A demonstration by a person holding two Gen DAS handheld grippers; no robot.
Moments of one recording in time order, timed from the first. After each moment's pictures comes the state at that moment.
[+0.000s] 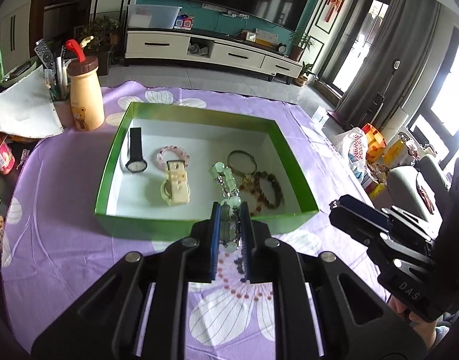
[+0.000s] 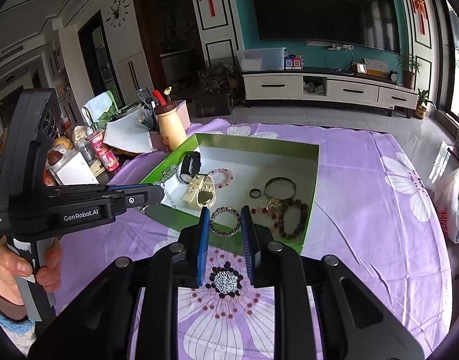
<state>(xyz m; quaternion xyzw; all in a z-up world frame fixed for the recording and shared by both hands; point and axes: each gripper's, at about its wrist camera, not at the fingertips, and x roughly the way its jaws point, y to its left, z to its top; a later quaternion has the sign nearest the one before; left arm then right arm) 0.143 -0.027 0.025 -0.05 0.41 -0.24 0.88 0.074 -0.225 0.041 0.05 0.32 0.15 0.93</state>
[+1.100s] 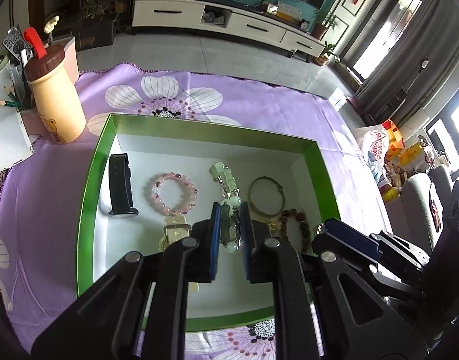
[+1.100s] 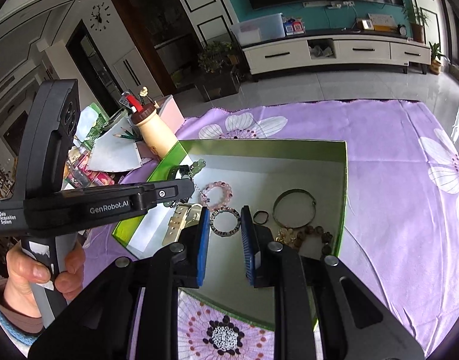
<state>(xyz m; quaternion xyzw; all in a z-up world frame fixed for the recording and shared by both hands) 0.272 -0.063 0.001 -0.06 0.49 -0.20 0.84 0.189 -0.240 0.014 0.13 0.39 0.18 0.89</state>
